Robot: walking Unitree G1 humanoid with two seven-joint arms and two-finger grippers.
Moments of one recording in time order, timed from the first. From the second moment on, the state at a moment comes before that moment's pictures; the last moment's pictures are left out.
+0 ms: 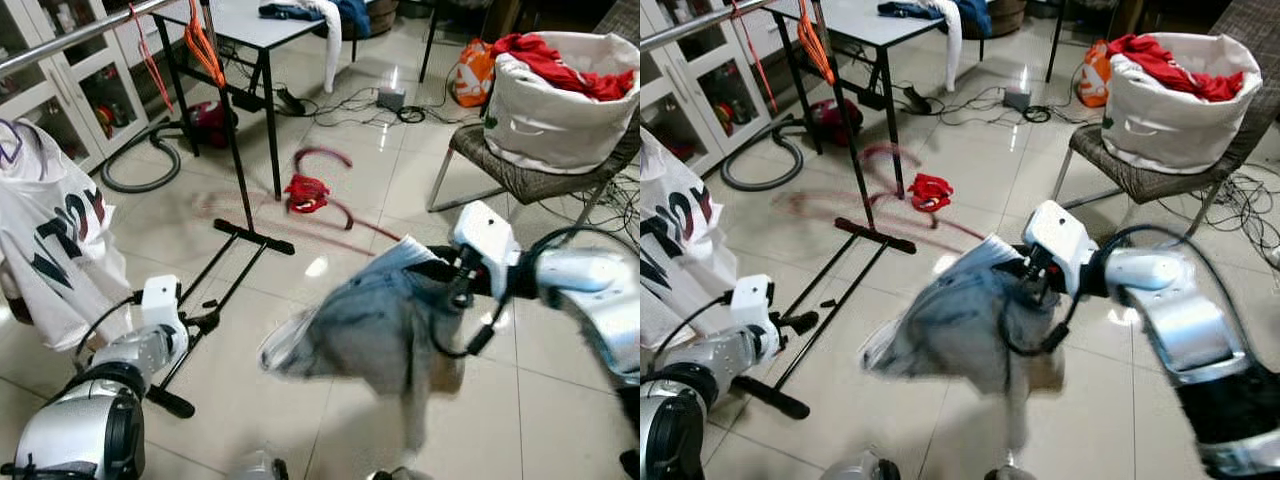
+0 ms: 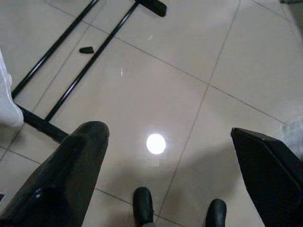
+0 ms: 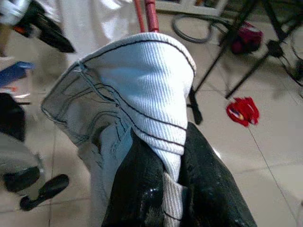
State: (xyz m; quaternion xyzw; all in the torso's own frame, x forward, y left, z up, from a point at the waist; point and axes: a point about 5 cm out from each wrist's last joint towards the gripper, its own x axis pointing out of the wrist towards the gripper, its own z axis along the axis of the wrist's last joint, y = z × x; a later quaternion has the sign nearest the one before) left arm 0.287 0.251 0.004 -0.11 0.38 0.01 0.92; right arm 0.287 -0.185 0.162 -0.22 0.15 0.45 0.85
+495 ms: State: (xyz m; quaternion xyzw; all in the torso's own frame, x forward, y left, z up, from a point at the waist) left arm 0.295 0.213 0.000 -0.23 0.36 0.01 0.91; right arm 0.287 -0.164 0.134 -0.06 0.17 0.40 0.90
